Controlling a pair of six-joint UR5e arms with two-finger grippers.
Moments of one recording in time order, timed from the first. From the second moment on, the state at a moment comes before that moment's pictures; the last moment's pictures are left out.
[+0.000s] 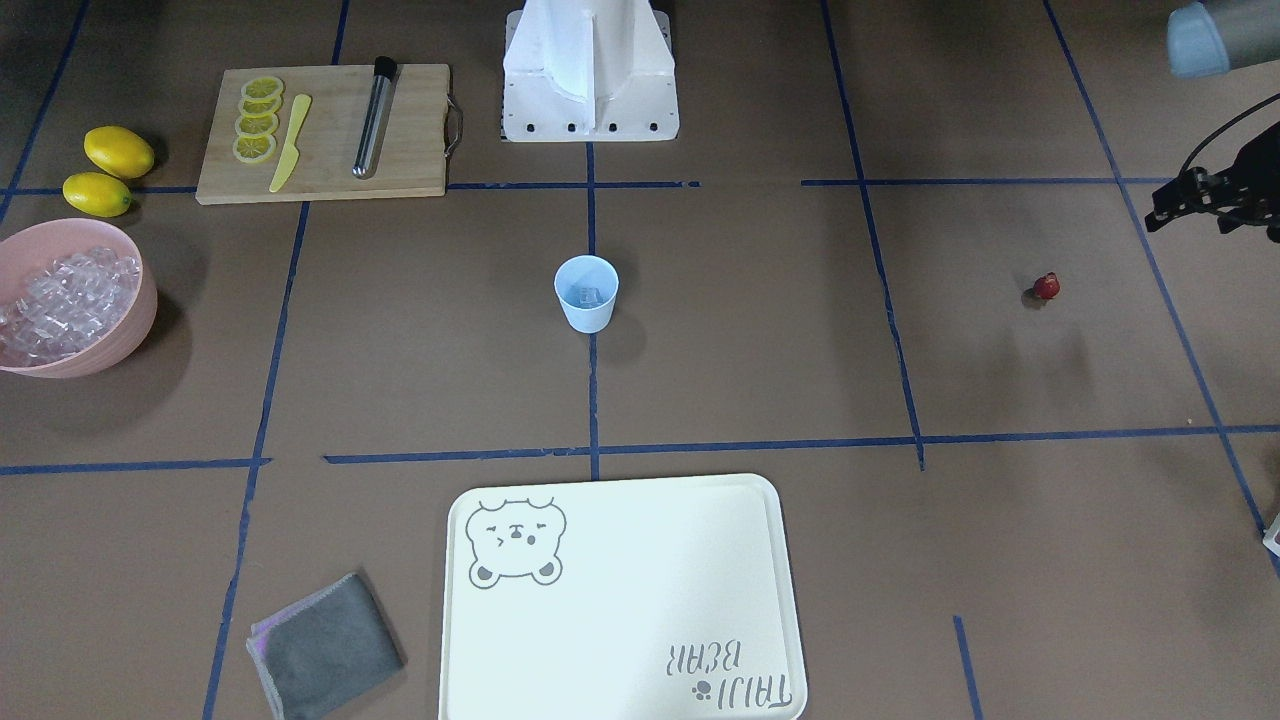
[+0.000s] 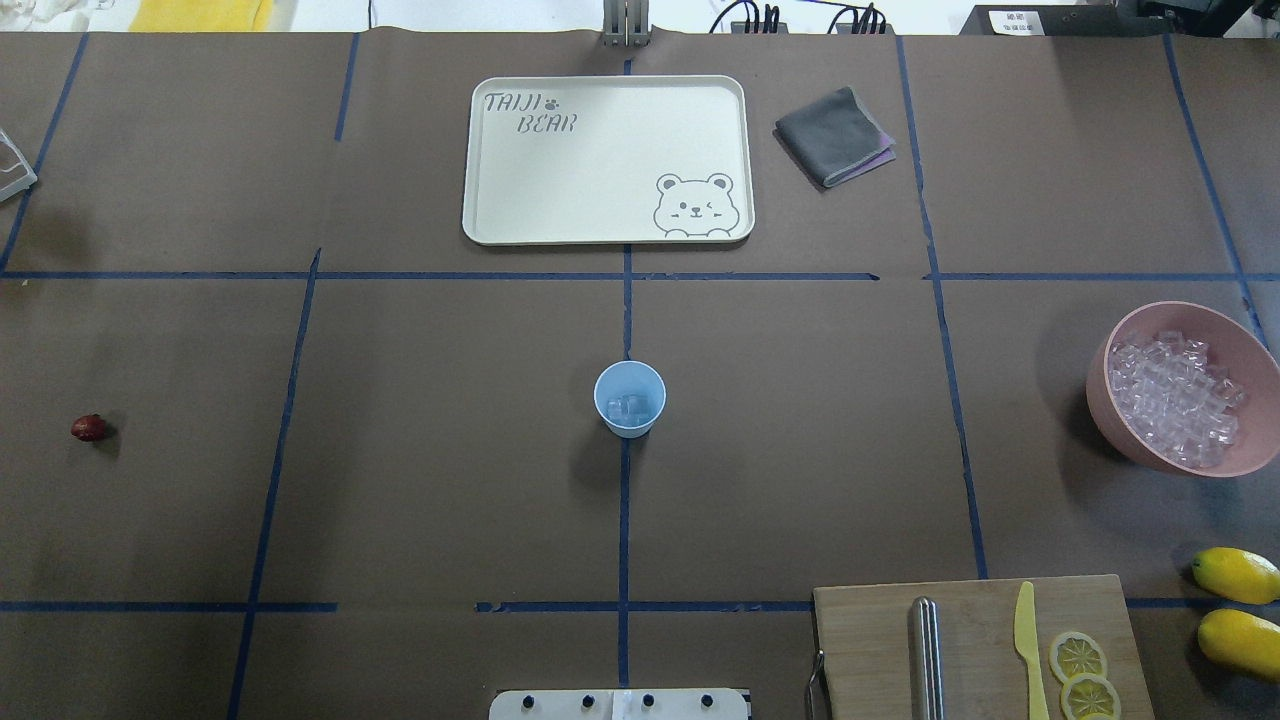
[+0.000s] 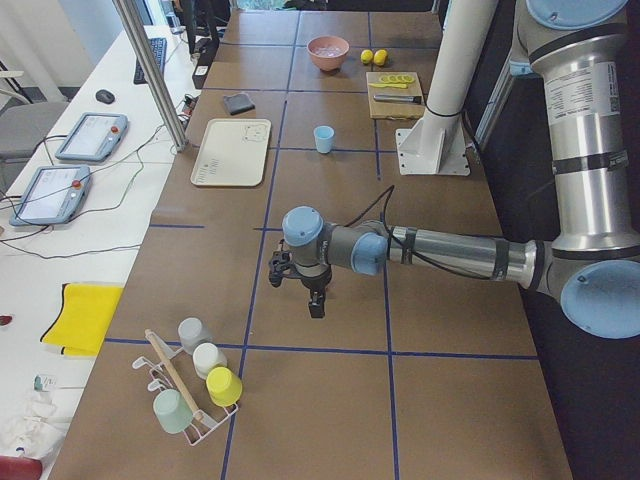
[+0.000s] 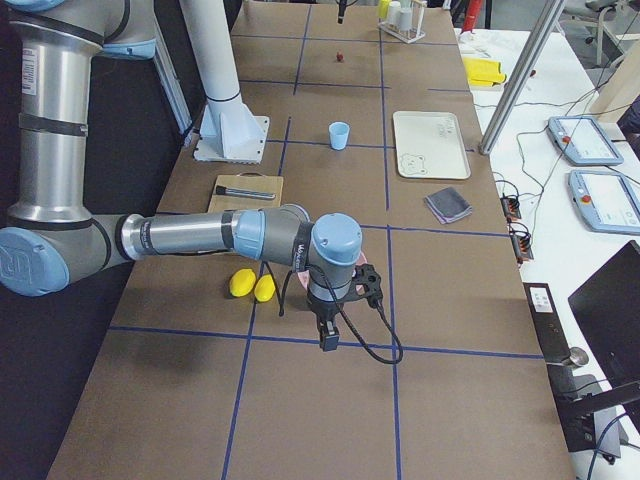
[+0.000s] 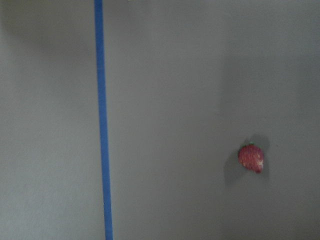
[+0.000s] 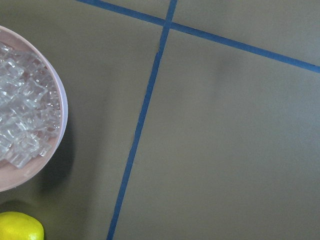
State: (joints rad) left arm -1.19 -1.40 -1.81 -1.73 -2.30 -0.36; right arm 1.64 -1.71 1.85 -1.85 2.25 -0.40
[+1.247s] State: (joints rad) left arm -0.95 -1.51 -1.64 -1.96 -2.26 -0.56; right arm 1.64 -1.72 1.85 -1.85 2.25 -0.41
